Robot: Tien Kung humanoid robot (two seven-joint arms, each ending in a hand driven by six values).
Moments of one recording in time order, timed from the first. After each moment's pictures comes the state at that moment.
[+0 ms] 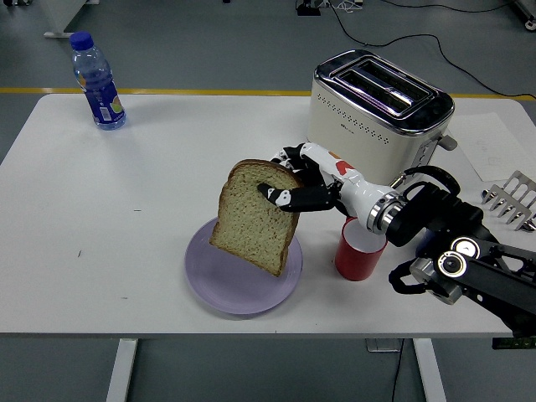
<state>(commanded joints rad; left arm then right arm) -0.16 0.08 -1.00 -0.18 1.35 -0.03 0.29 0.83 -0.38 0.47 1.69 -0.85 -0.41 -0.32</state>
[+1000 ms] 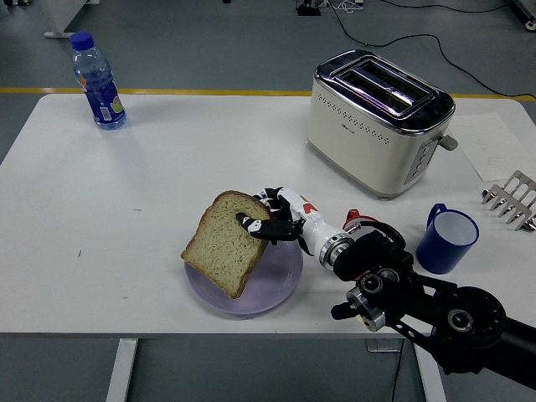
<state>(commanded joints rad) -0.16 0.08 -0.99 -0.18 1.35 -0.03 0.29 0.73 -0.12 0.41 1.39 -0.80 -0.53 -0.22</state>
